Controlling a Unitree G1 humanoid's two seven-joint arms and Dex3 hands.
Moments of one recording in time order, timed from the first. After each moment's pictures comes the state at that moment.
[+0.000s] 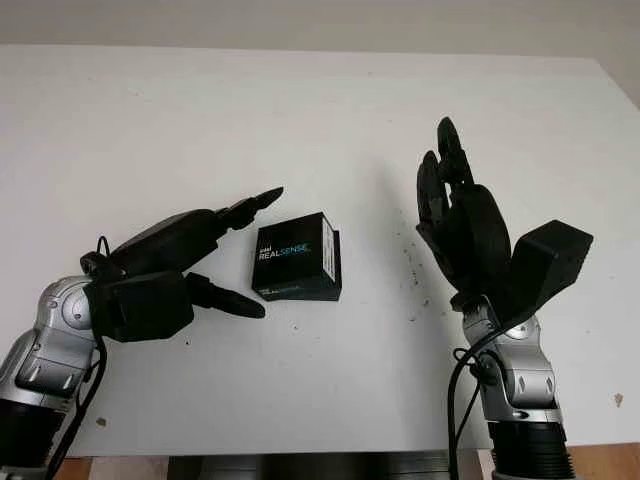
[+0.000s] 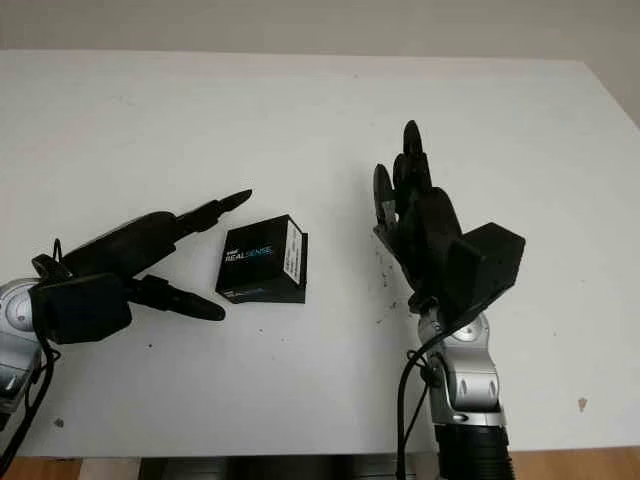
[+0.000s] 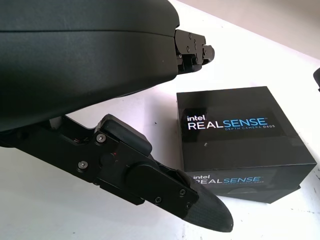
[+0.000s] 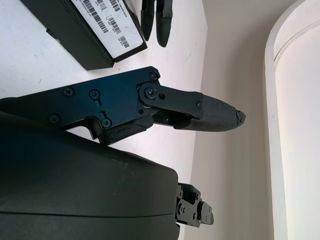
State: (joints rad) left arm -0.29 0.65 -0.07 0.01 0.28 -0.17 -0.50; right arm -0.27 -0.09 -0.08 -0.06 0.15 0.12 0.15
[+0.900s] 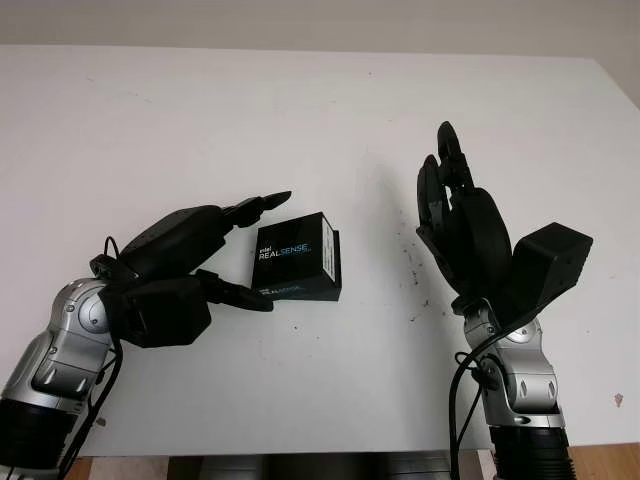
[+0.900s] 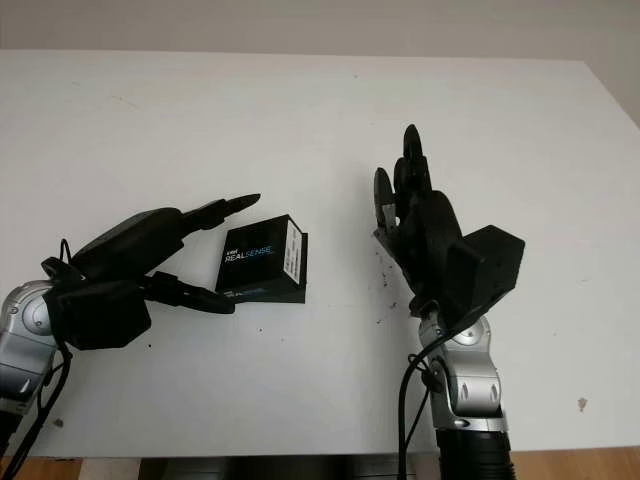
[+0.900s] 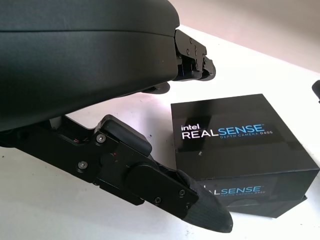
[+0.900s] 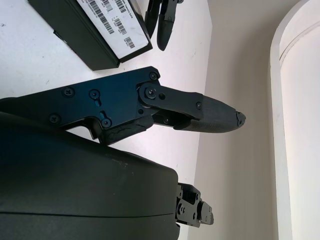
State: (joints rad) left arm -0.29 0.63 -0.09 -0.03 0.39 -0.17 -0.41; right arm -0.25 -0.09 -0.08 -0.09 0.14 0.14 0.15
